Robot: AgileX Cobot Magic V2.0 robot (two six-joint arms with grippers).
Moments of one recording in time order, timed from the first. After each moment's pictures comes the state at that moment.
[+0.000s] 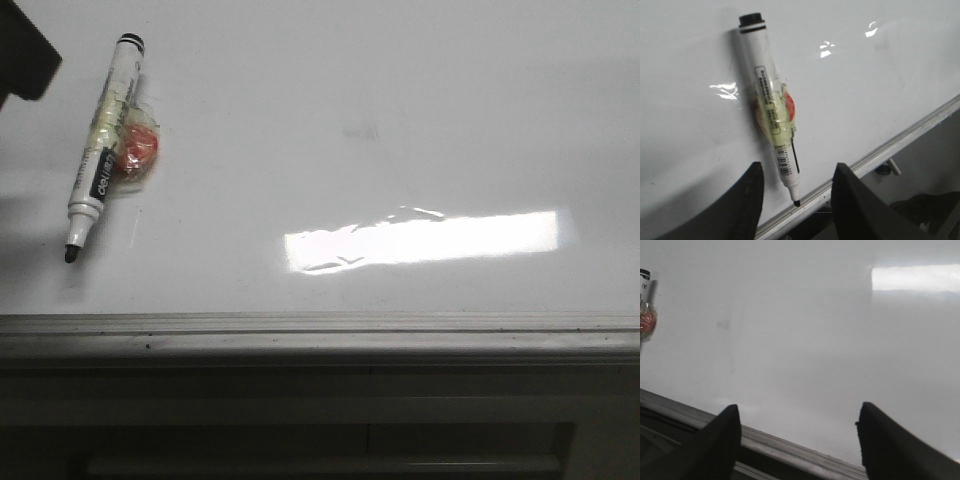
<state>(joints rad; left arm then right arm) -0.49 0.99 -0.80 -0.46 0.73 0.20 0.18 0.35 -0.50 0.44 0.66 -0.32</state>
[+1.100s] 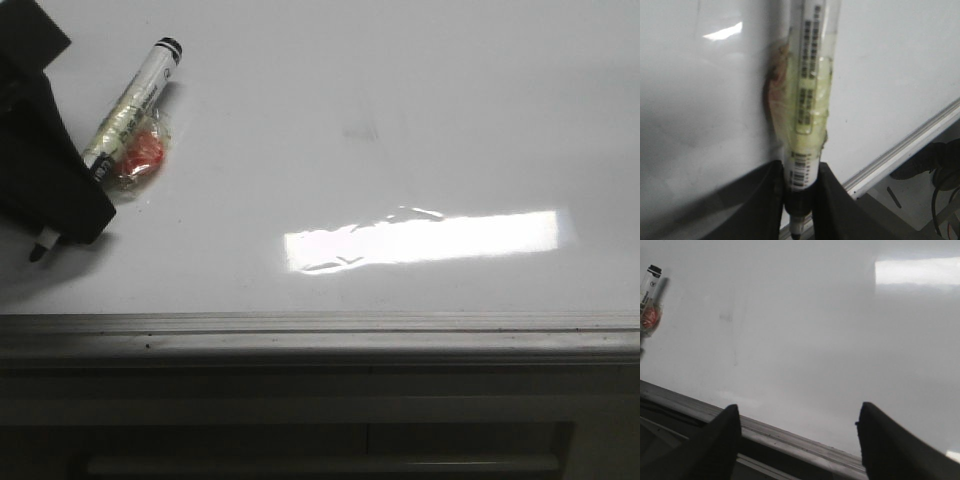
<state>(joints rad) -0.51 1.21 -0.81 -0.45 0.73 0.24 0.18 0.35 -0.50 0.45 0.68 -0.32</state>
